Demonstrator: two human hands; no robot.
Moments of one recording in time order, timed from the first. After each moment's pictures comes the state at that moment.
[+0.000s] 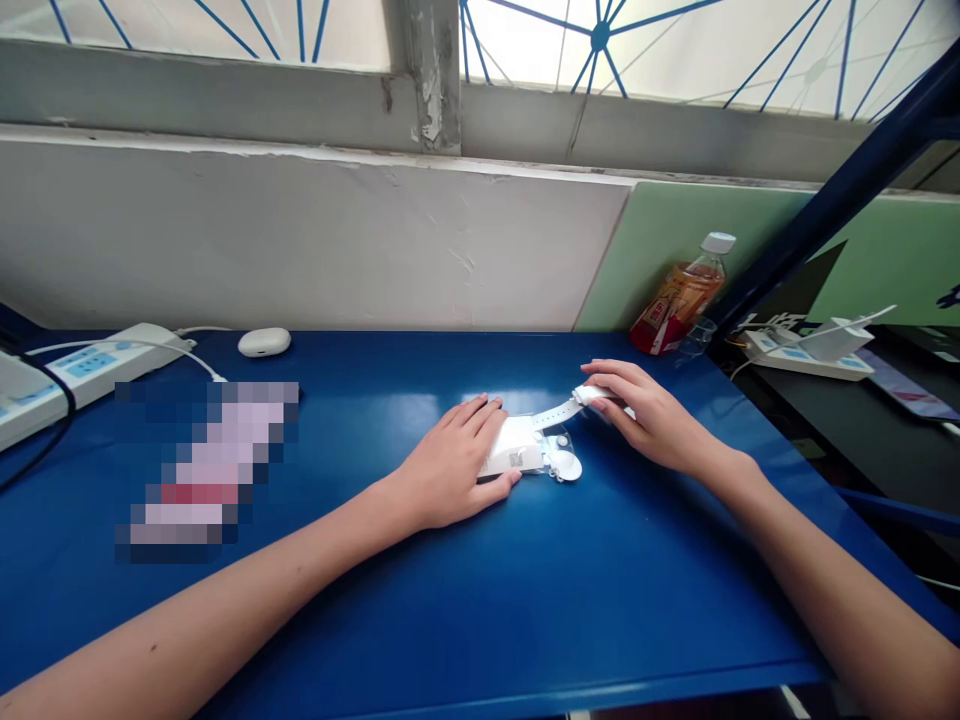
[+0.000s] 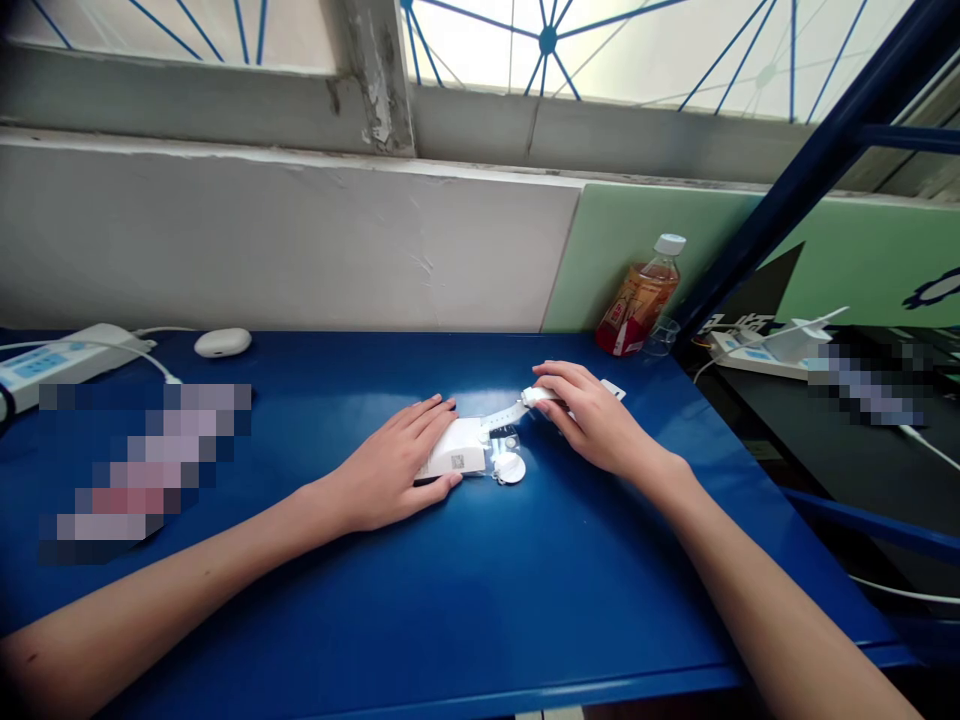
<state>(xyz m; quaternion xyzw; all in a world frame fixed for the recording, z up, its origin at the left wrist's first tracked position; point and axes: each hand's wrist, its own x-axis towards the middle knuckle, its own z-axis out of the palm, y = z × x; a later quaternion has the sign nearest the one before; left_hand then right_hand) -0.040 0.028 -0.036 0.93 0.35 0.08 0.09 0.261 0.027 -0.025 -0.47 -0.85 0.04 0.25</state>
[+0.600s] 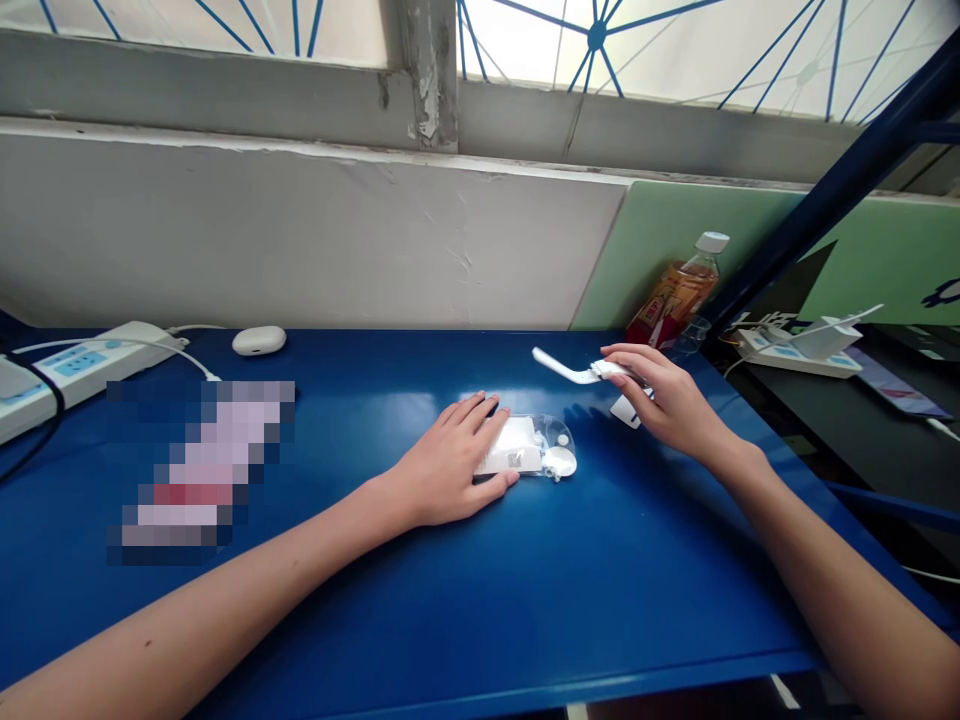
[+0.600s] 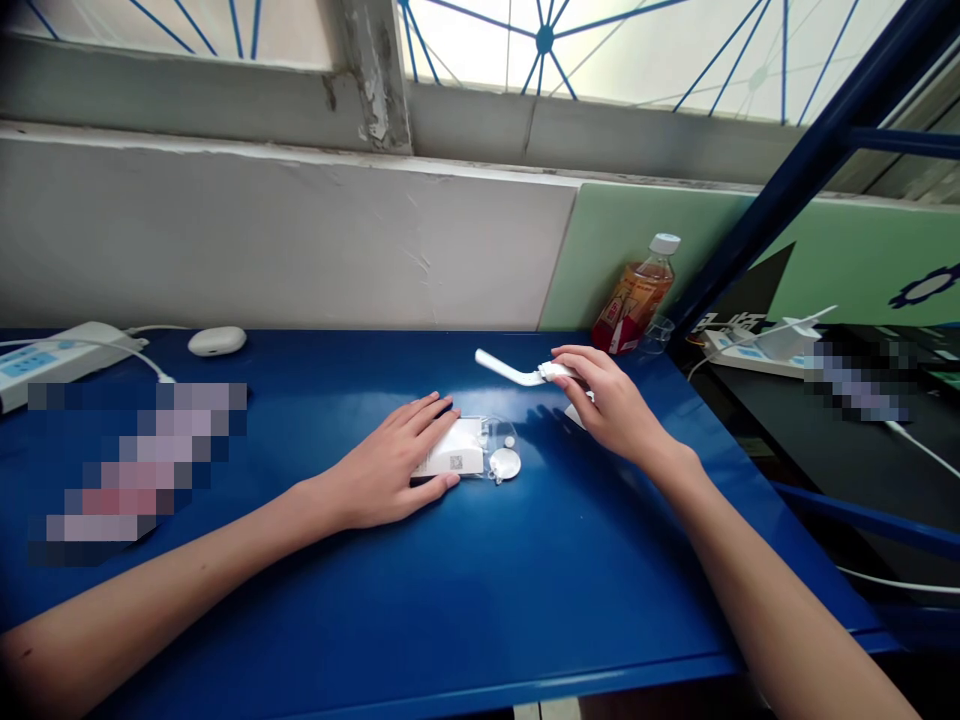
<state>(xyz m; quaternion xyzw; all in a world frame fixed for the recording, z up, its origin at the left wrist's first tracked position) -0.043 0.030 -0.038 0.93 0.33 0.09 0.12 0.275 0.032 -0.019 -0.50 -0.80 0.02 0.34</state>
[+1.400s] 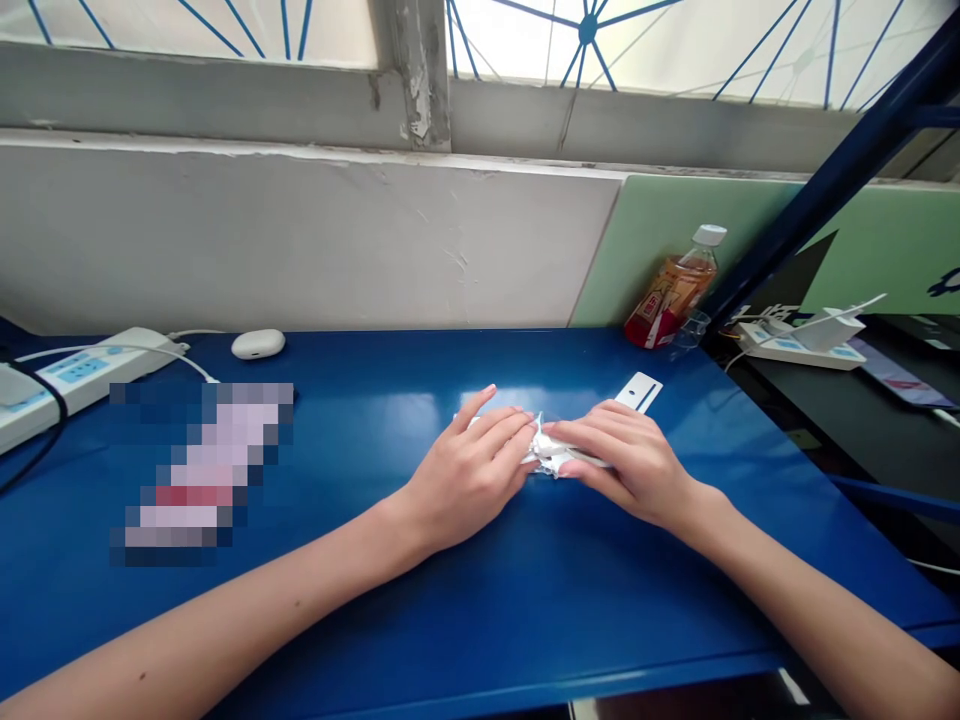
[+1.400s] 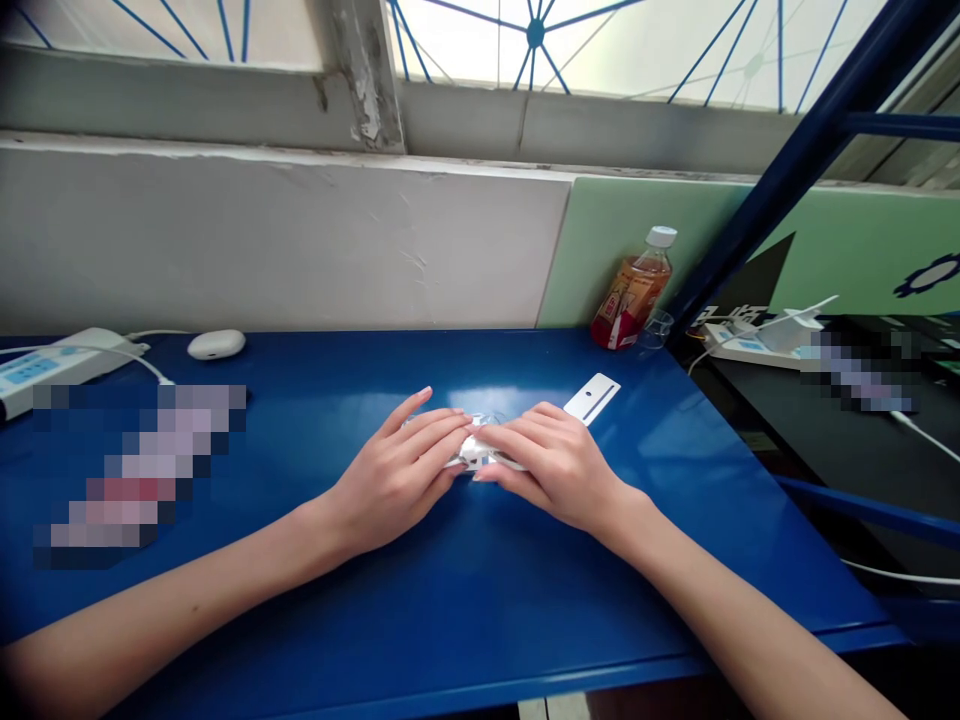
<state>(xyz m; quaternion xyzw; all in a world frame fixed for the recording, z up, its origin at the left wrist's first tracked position) -0.019 0.009 -0.022 0.92 0.21 0.32 -0.06 0.205 -0.017 -0.011 -0.31 -0.88 -0.07 0.36</state>
